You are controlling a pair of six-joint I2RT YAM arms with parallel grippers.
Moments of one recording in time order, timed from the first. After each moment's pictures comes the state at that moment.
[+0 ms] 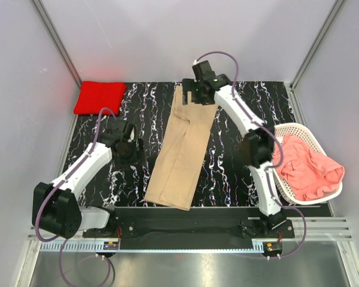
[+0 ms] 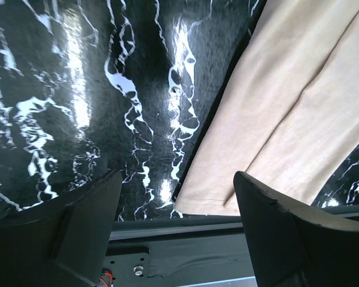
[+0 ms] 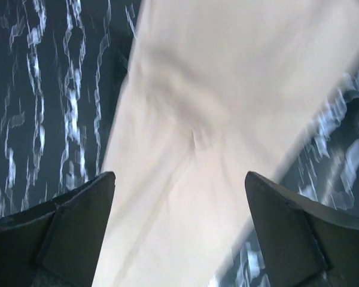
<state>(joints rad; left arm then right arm) -0.31 1.29 0.98 -0.89 0.05 -0.48 0.50 2.42 2.47 -0.87 0.04 0.37</state>
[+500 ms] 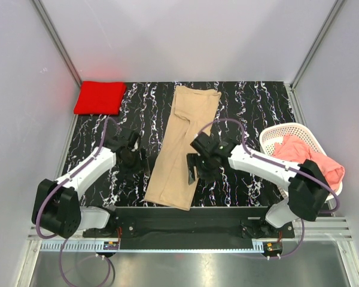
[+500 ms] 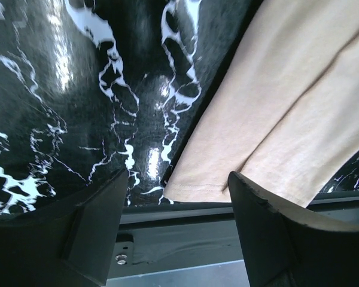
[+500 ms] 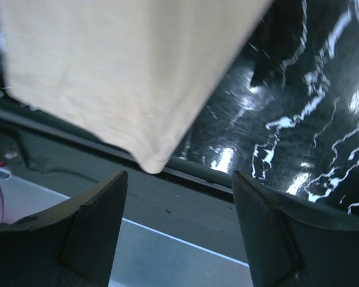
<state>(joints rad) -0.37 1.29 0.86 -0.86 0.10 -0.58 0.88 1.51 1.18 -0.82 -0.10 0.71</state>
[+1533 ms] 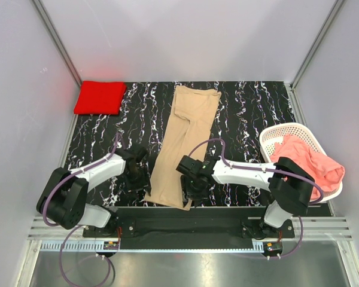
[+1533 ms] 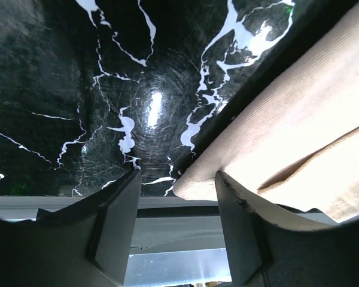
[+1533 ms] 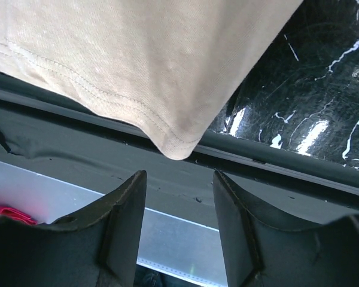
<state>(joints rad) -0.47 1.38 0.67 -0.82 0.15 -0.74 1.08 1.62 1.01 -0.70 -0.17 1.01</state>
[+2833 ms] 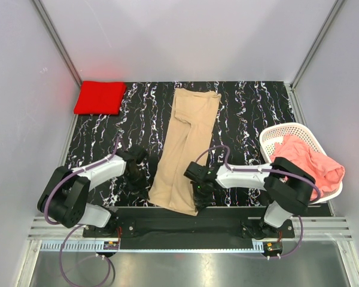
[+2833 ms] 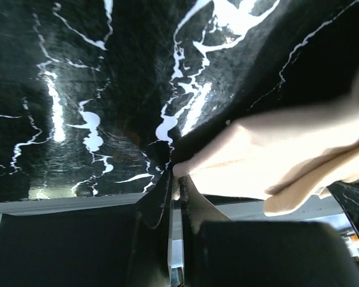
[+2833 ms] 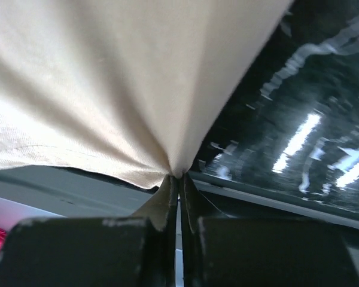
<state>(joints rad) -0.47 1.40 0.64 -0.78 0.26 -0.77 1.05 1.65 0.87 -0.59 -0.18 0.97</state>
